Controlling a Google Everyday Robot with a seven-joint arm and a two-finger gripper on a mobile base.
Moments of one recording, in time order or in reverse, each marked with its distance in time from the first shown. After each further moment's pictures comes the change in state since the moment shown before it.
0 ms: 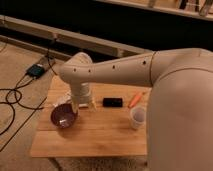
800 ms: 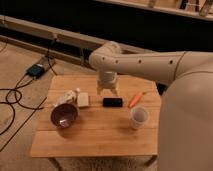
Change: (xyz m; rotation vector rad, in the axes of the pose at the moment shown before) arm -0.094 -0.149 -0.019 0.037 -0.147 0.326
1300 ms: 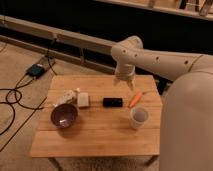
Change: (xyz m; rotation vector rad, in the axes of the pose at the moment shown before) arm -0.074 -0.074 0.018 -0.003 -0.033 0.154
